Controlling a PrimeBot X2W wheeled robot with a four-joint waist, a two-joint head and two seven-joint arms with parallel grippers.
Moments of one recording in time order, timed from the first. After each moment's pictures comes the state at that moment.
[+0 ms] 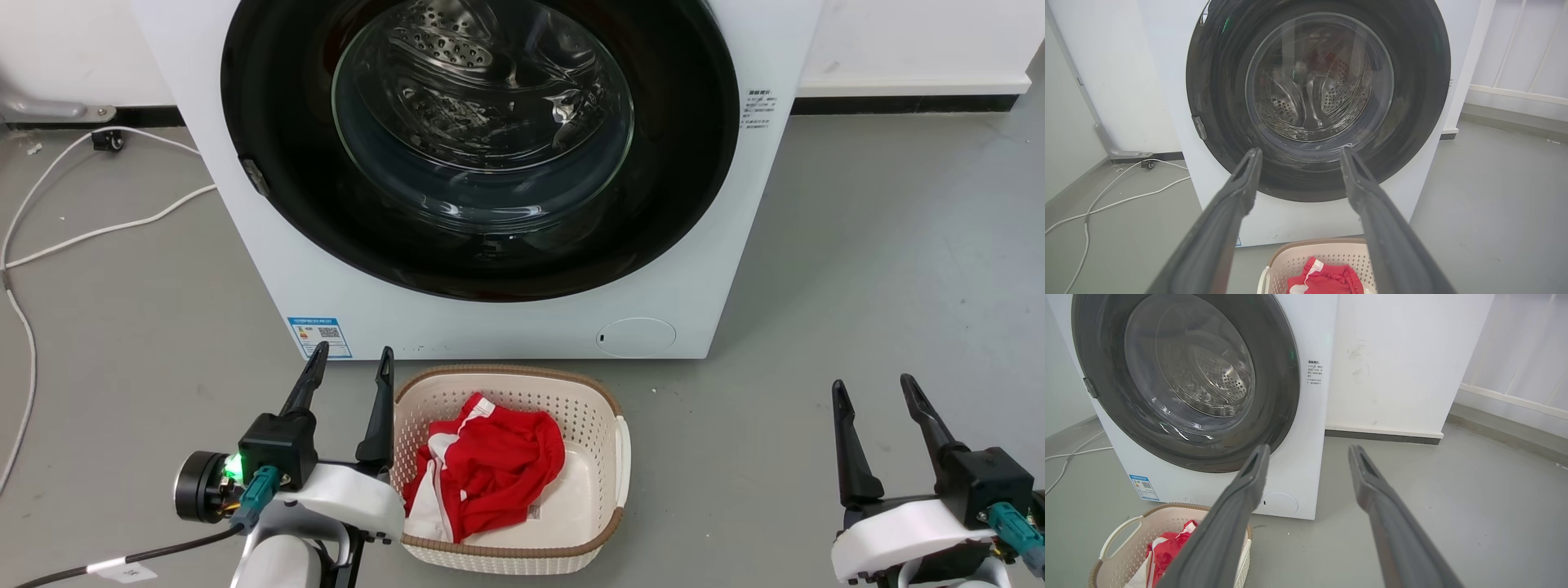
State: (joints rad) left arm -0.16 0.06 -0.06 0.26 -0.06 -0.08 -0.26; right arm 0.00 -0.05 -0.08 0.10 -0.02 0.13 -0.20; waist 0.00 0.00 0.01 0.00
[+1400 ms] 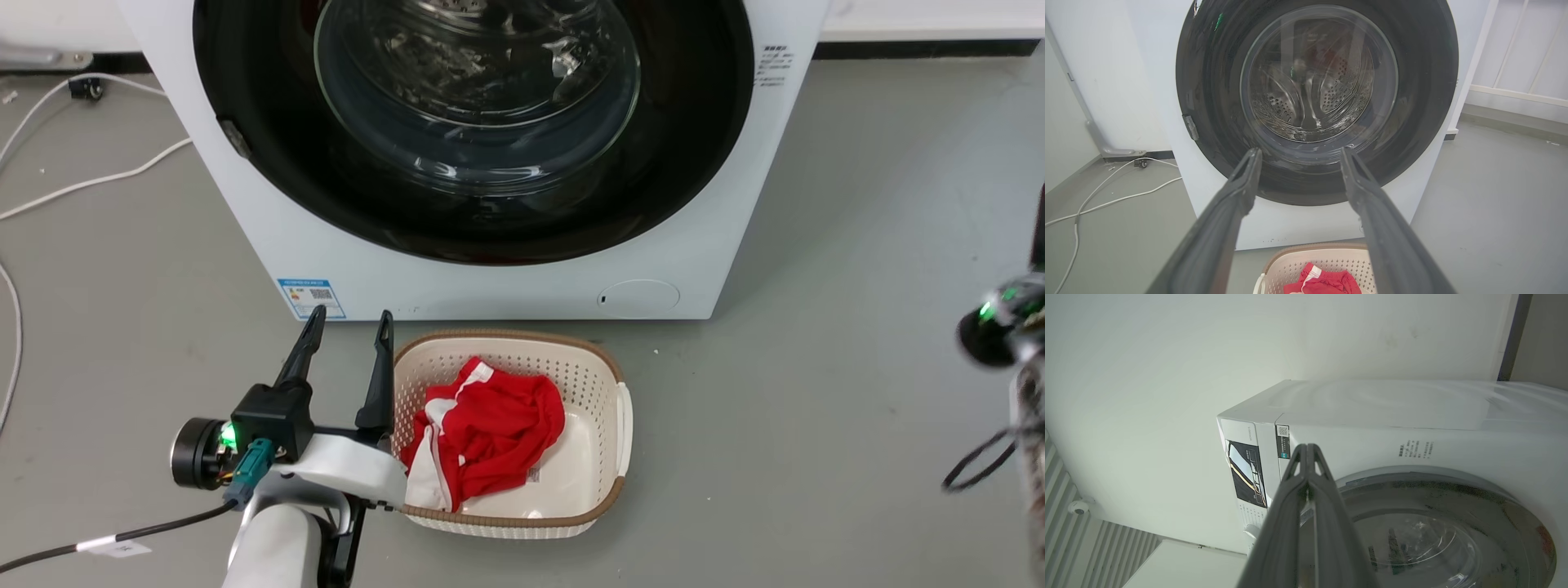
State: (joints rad) left arm -0.21 0.05 -0.06 0.24 -0.07 -0.08 -0.26; right arm -0.52 -0.25 -0.12 0.39 1.81 0.13 -0.08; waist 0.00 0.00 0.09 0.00
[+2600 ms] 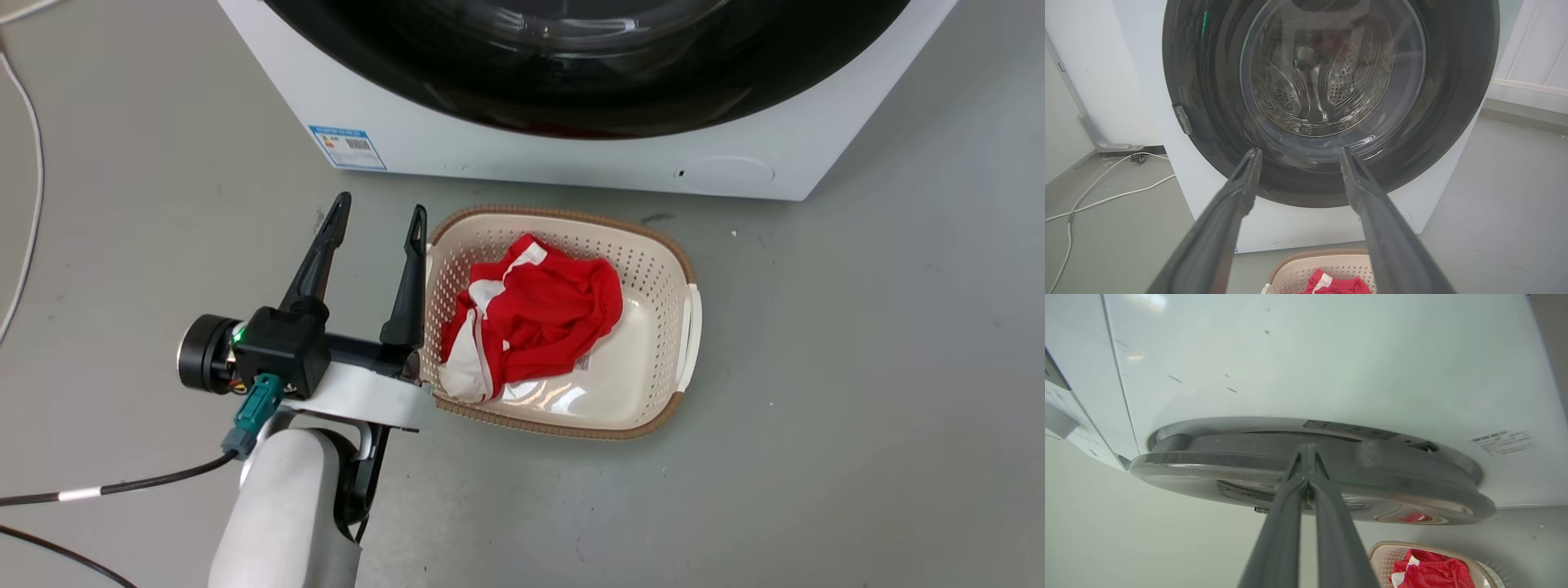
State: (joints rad) left arm -0.34 0.05 -0.13 0.12 -0.09 -0.09 -0.26; right arm -1.58 -0.36 0.46 1.25 1.49 0.13 0.46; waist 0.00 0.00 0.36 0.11
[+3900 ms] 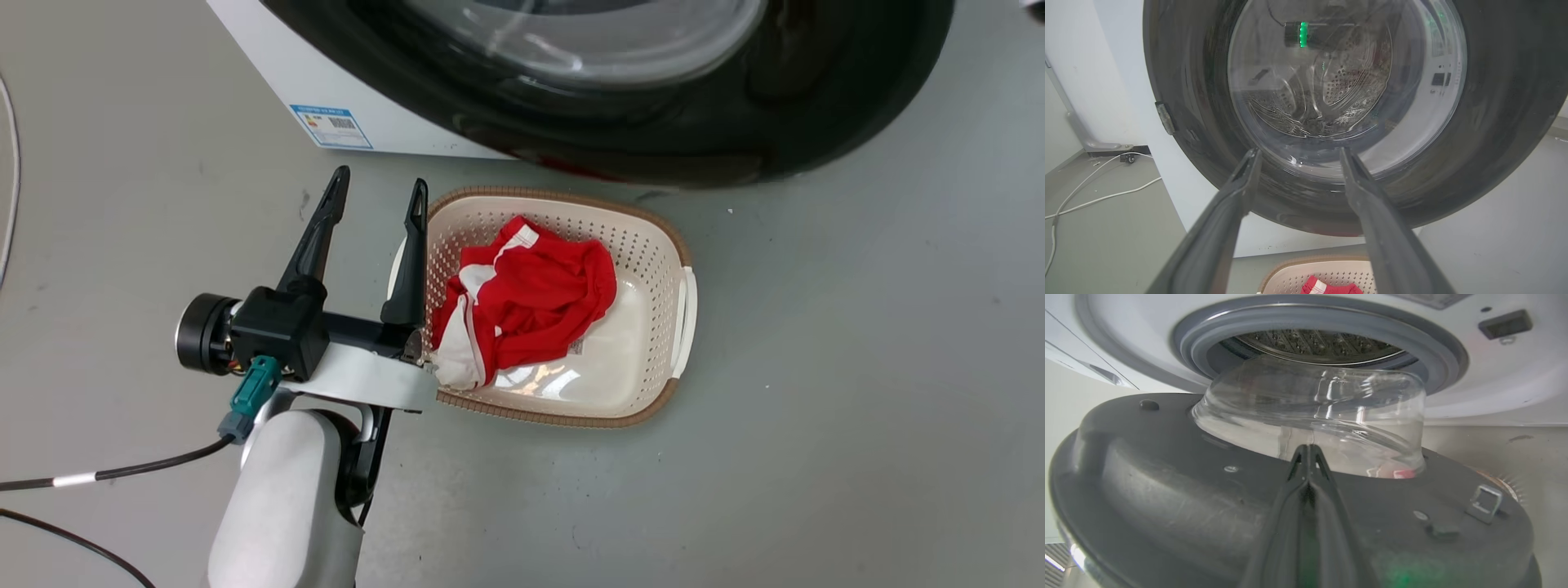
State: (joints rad) left arm -0.39 0.05 -0.14 0.12 -0.10 -0.08 -0.26; right arm -1.57 -0.32 0.45 1.19 1.54 0.13 0.82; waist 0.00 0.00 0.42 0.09
